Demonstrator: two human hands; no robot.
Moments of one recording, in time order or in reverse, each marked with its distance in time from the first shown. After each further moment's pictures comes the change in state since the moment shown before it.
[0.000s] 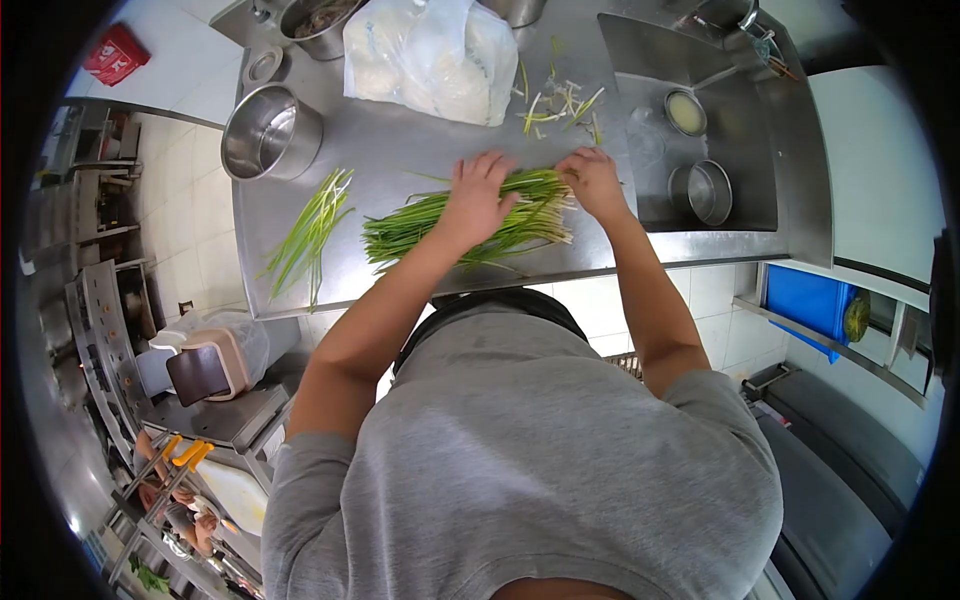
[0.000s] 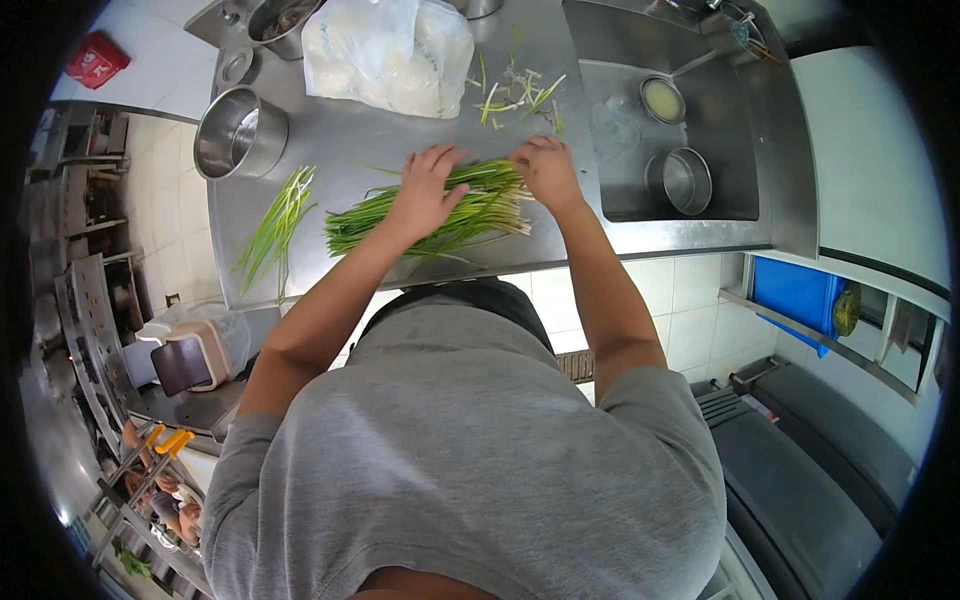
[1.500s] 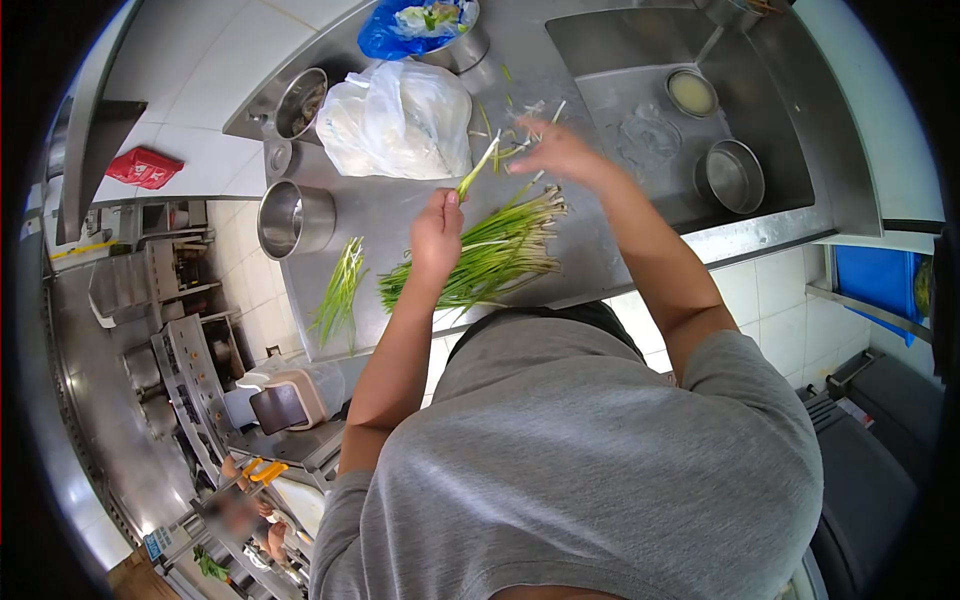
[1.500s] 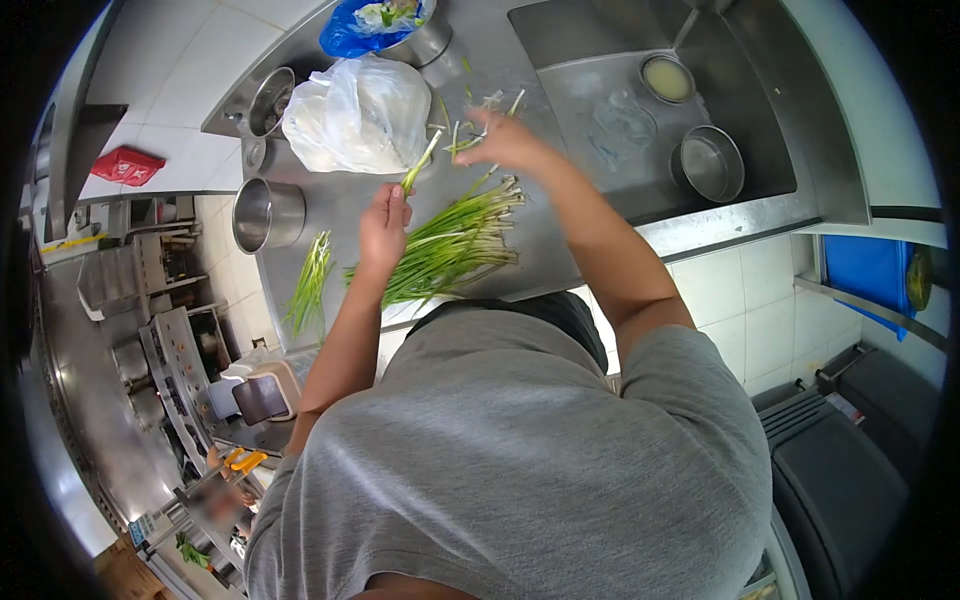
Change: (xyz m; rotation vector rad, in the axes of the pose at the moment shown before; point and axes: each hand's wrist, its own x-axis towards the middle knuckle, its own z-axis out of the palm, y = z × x) left_hand 0.047 0.047 -0.028 -0.256 0.026 -0.491; right_hand 0.060 0.034 -0.031 0.651 0.198 0.236
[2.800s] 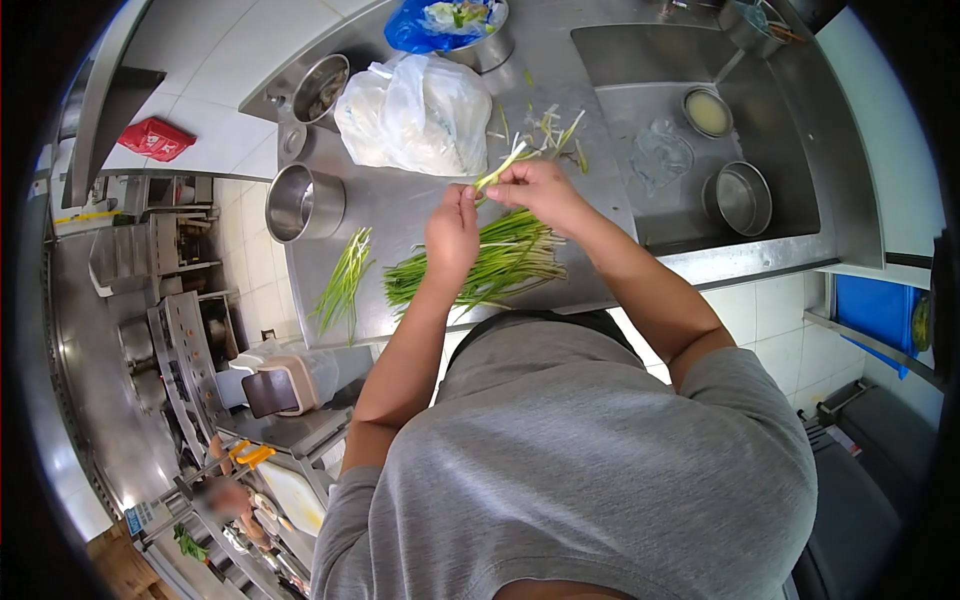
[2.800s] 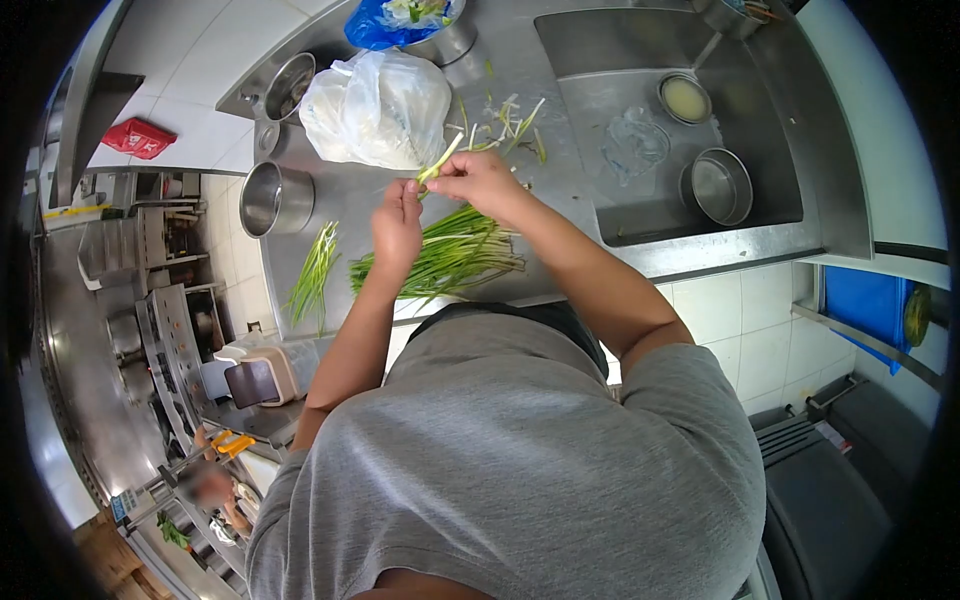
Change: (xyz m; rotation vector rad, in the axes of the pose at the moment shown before) left_hand -0.007 0.021 0.006 0.044 0.190 0.068; right_hand -0.040 -0.061 0.026 0.635 -0.365 0.229
